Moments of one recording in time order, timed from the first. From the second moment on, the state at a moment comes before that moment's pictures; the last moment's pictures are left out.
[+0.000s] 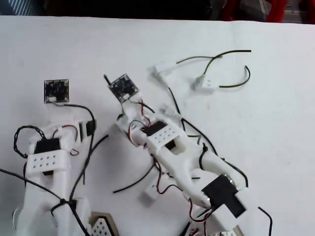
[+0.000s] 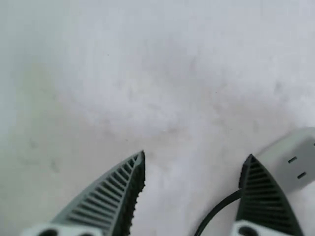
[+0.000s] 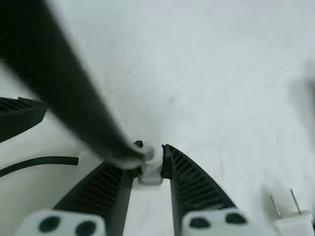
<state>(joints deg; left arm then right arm) -16.7 -40.0 65.4 39.0 -5.8 -40.0 3.0 38.7 22.2 5.4</state>
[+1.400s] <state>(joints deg) -16.8 -40.0 66.6 37.4 -5.8 -40.4 3.7 27.3 36.0 2.9</state>
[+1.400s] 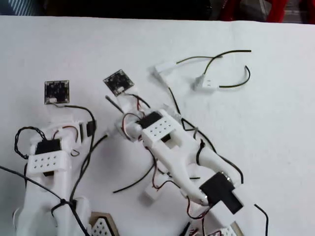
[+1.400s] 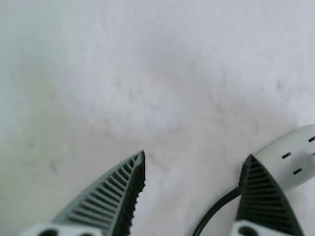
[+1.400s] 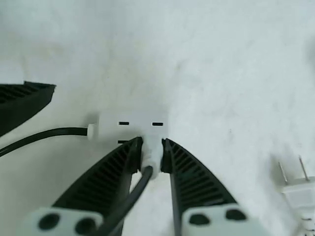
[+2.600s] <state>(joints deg) -16.8 -40.0 66.6 37.2 -5.8 -39.6 12.1 24.3 32.0 2.9</state>
